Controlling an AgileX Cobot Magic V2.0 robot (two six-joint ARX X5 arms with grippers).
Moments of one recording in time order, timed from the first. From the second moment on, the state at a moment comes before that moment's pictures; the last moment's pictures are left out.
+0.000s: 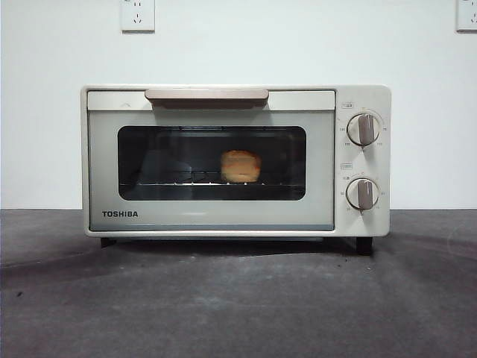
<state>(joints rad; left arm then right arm) -0.27 0.75 1.01 -0.81 0.42 0.05 0.74 0.80 0.93 -0.61 -0.07 0.14</state>
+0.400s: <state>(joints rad) -0.26 0.73 1.01 -0.81 0.40 0.08 0.74 0.80 0.93 -0.61 -0.07 0.14</state>
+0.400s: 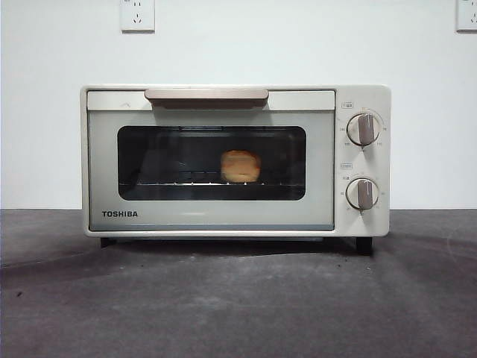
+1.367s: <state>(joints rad) 0.05 0.07 0.14 -0.07 0.10 0.19 0.74 0.80 0.93 -0.61 -0.07 0.14</state>
